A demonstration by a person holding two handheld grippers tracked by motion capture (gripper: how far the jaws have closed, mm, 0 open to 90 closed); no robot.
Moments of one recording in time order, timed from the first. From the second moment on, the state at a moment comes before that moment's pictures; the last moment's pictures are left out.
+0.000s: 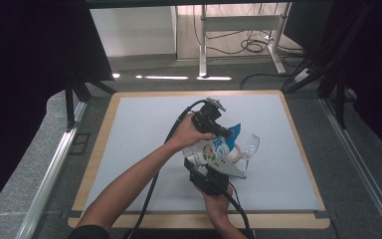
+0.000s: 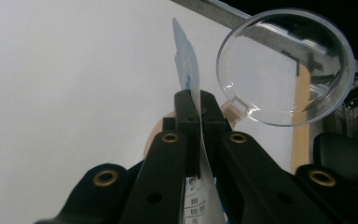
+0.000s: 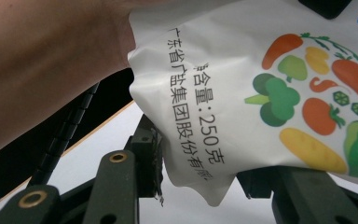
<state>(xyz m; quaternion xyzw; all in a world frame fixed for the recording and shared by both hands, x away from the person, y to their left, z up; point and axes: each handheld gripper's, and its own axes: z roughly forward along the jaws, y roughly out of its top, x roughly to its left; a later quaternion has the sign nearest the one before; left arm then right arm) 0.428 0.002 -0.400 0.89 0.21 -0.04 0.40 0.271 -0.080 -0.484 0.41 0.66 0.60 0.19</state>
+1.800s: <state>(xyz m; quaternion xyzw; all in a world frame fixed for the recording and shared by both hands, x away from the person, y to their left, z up) 0.428 0.000 -0.402 0.89 0.21 -0.04 0.39 0.271 -0.079 -0.486 0.42 0.65 0.60 0.18</state>
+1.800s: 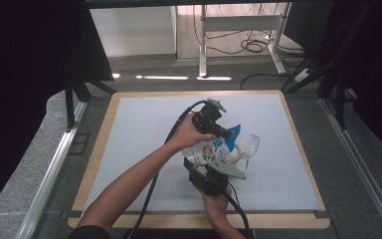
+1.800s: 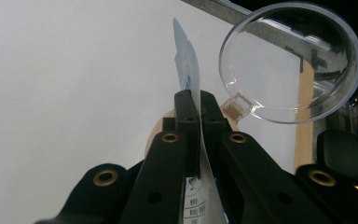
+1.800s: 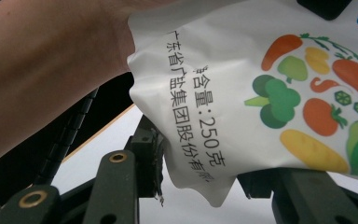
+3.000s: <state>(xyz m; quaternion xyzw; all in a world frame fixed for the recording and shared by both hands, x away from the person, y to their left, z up) 0.431 0.001 -0.403 0.89 0.22 -0.04 0.40 0.272 -0.077 -0.487 0.42 0.65 0.60 0.19</state>
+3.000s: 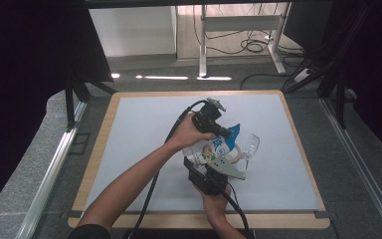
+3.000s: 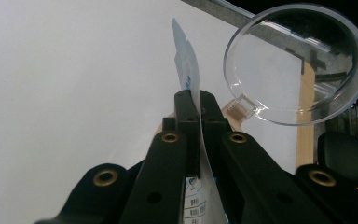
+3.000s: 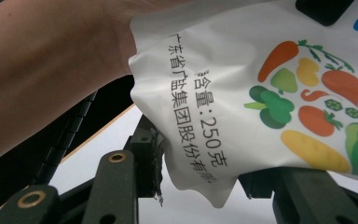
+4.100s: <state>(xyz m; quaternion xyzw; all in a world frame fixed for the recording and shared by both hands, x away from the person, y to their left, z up) 0.431 0.003 -0.403 0.89 0.22 -0.05 0.40 0.270 -0.075 -0.484 0.42 0.65 0.60 0.20</state>
